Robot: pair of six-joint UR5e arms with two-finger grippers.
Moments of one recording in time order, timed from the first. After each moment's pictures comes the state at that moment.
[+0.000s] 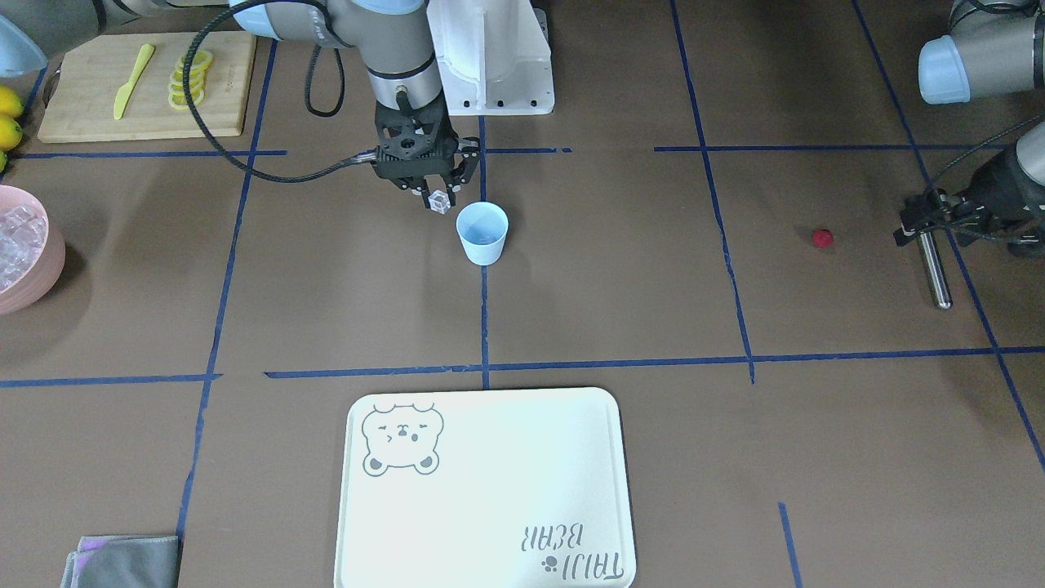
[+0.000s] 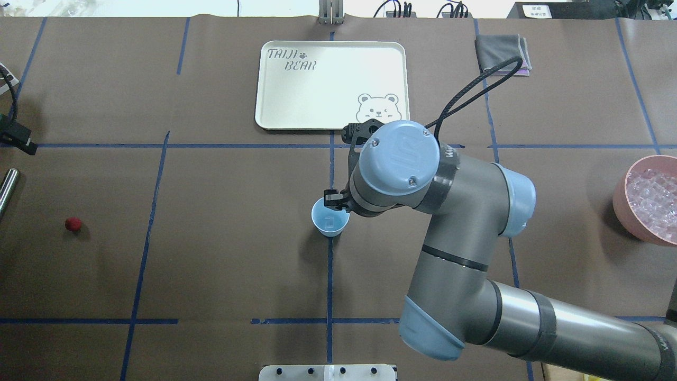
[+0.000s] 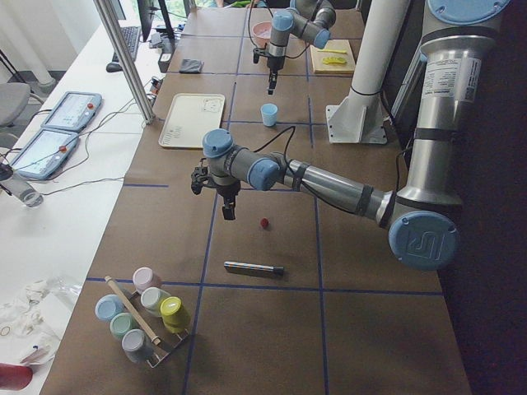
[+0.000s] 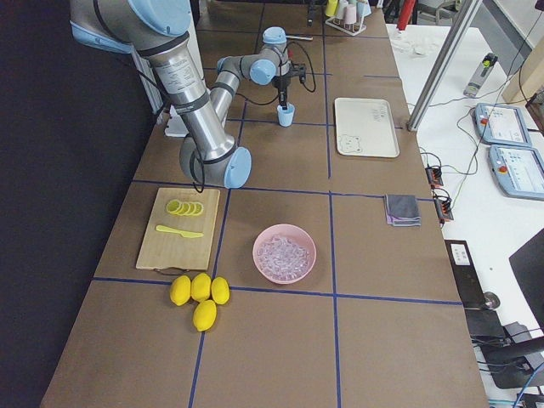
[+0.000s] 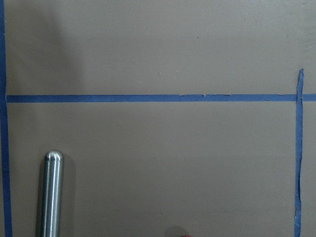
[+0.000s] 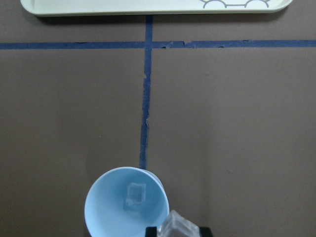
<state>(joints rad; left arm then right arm) -1.21 -1.64 -1.78 -1.66 -2.35 -0.50 0.45 -0.88 1.84 -1.68 1.76 1.25</state>
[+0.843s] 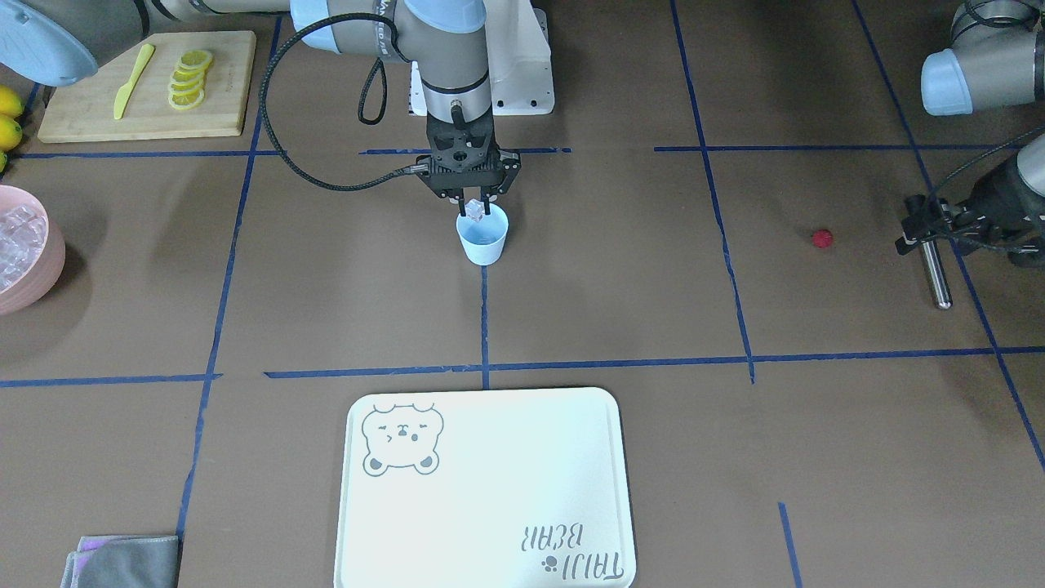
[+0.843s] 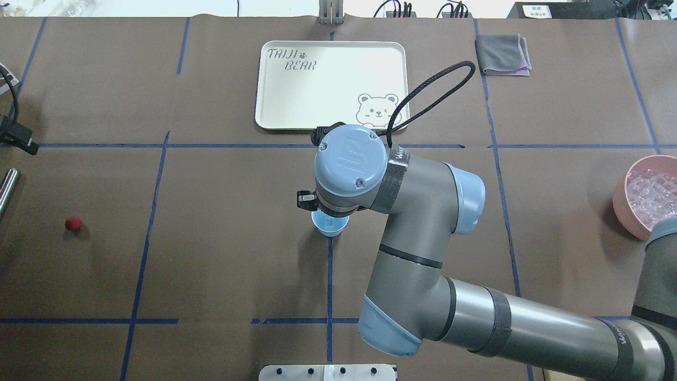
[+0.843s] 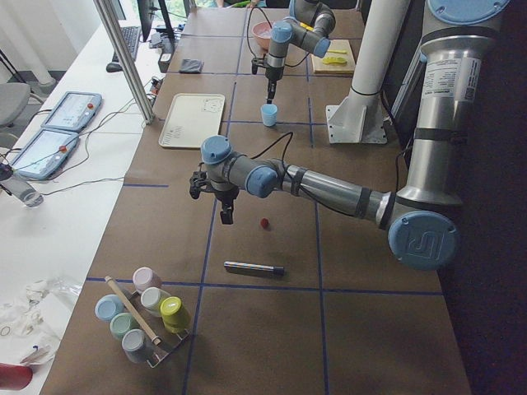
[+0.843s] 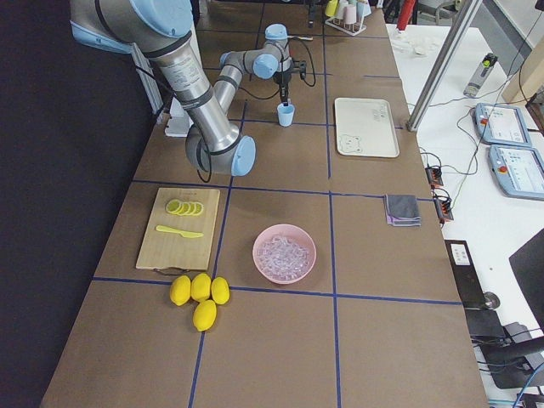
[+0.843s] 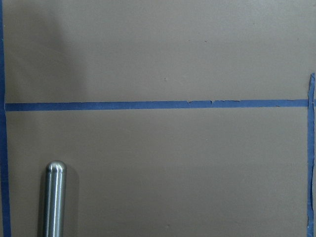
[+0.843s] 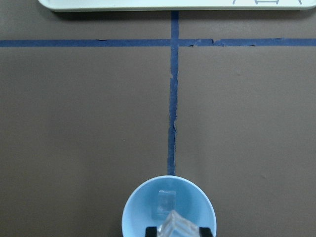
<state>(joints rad) -1.21 -1.64 -1.74 -1.71 -2.35 -0.50 0.43 -0.79 1.73 -1.69 1.74 1.26</state>
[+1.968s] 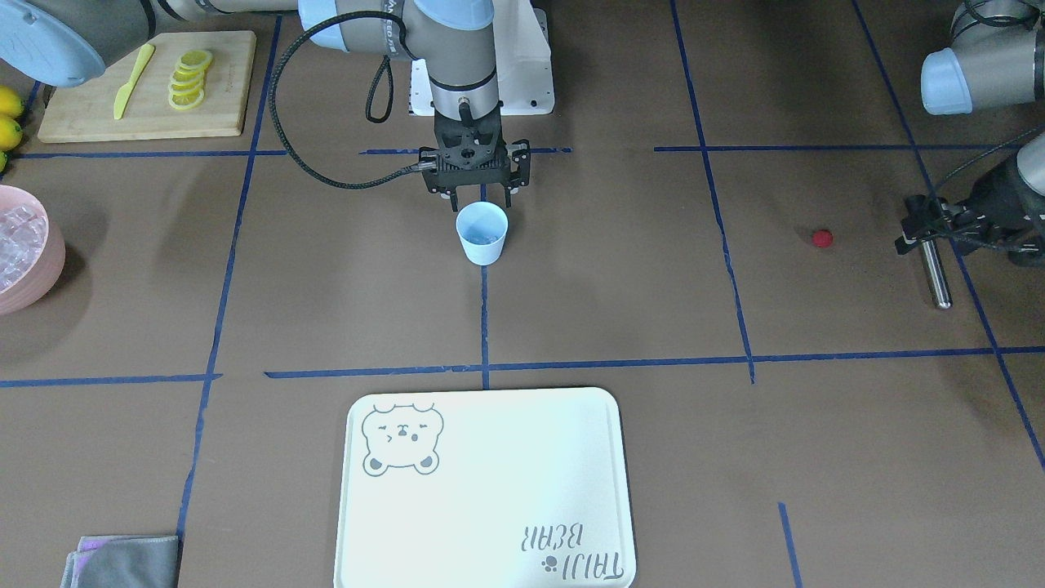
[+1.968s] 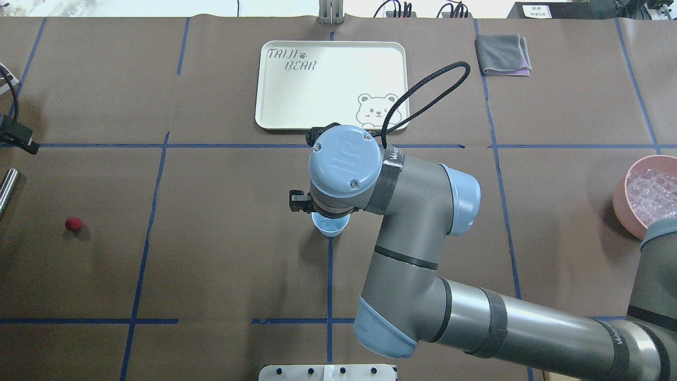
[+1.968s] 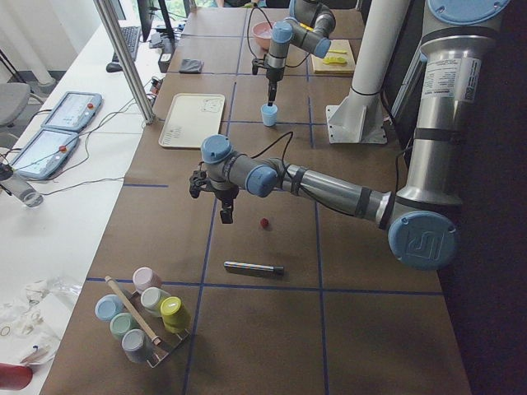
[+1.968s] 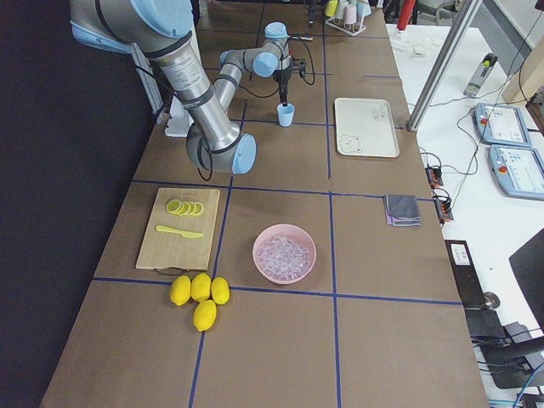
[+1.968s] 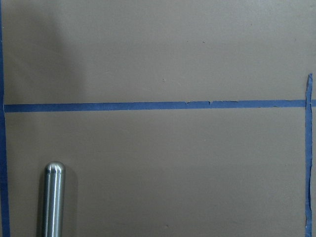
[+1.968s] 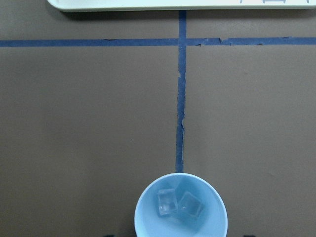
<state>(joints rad) -1.21 -1.64 -1.75 -1.71 -2.35 -0.50 0.43 -0.78 1.73 -1.68 1.74 1.27</state>
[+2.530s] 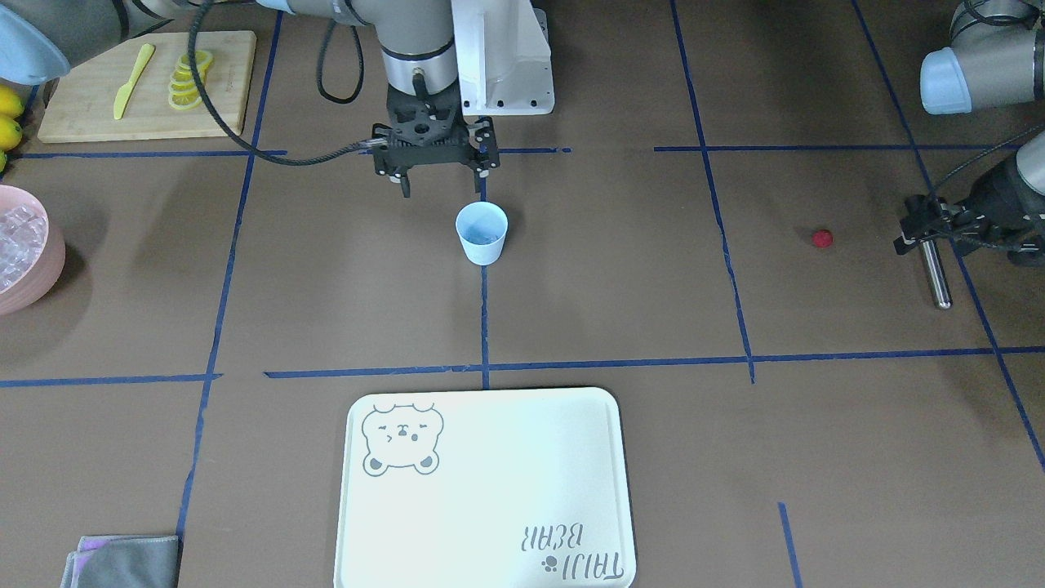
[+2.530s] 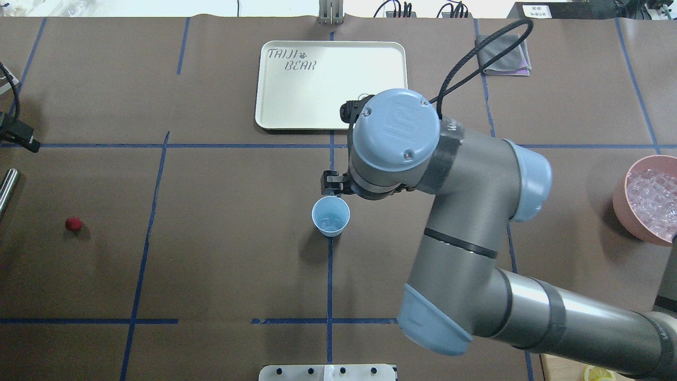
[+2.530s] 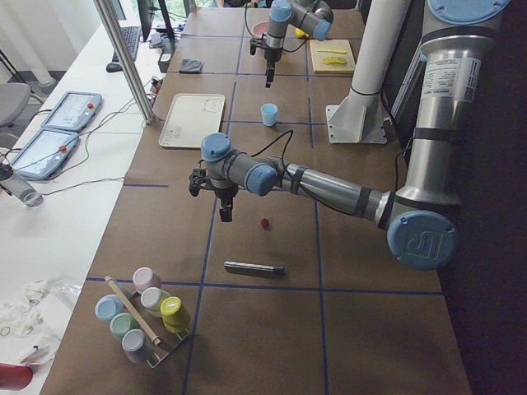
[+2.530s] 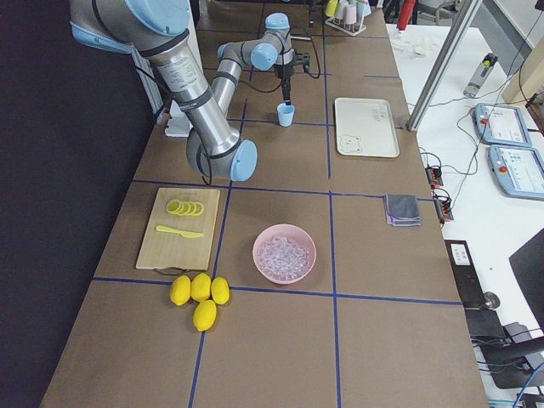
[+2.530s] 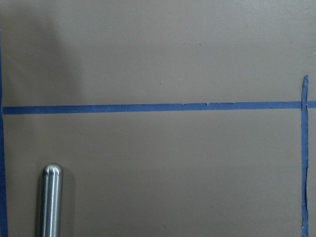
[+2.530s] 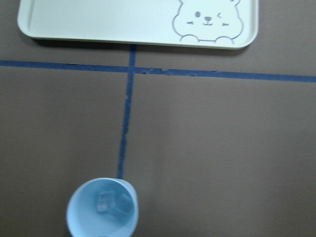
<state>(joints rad) -1.21 -1.65 -1.75 -1.71 -2.35 -0.51 0.52 -0.88 1.98 -1.89 1.76 1.13</state>
